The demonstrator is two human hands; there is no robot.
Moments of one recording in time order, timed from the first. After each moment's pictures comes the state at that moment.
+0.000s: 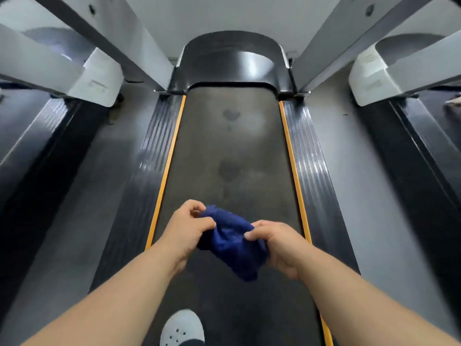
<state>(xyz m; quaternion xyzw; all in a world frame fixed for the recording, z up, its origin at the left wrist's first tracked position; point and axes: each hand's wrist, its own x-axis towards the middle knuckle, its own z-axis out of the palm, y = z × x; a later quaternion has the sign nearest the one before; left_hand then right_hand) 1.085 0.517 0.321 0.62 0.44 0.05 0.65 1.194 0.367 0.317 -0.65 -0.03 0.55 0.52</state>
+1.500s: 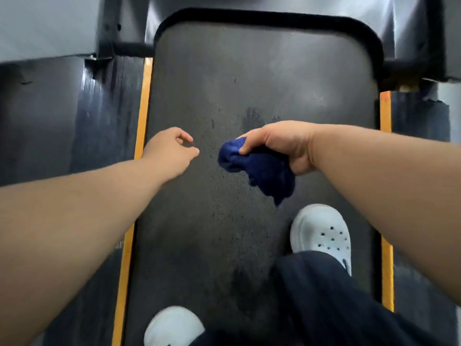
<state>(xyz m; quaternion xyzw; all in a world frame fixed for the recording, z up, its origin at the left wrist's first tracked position) 1.582 1.030 0.076 0.78 0.49 -0.11 0.37 1.736 0.891 0.116 -0.64 -0.03 0.71 0.29</state>
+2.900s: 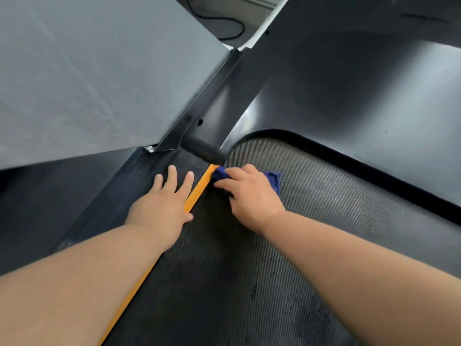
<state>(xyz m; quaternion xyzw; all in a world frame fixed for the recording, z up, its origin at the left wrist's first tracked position) 1.627 1.206 -0.023 0.84 0.47 -0.27 0.02 1.806 1.165 -0.065 -0.64 -0.74 0.14 0.17</state>
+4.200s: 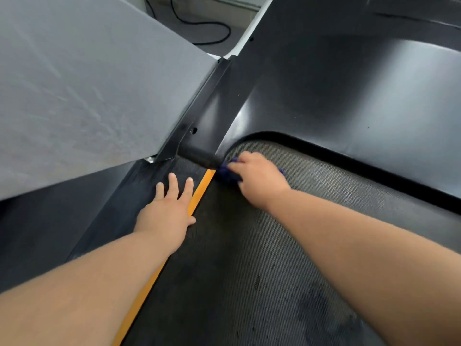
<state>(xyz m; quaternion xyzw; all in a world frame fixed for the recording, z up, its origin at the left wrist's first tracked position) 1.631 1.204 -0.021 0.84 0.46 -0.28 0.00 1.835 1.182 -0.047 -0.73 -0.66 0.15 0.10</state>
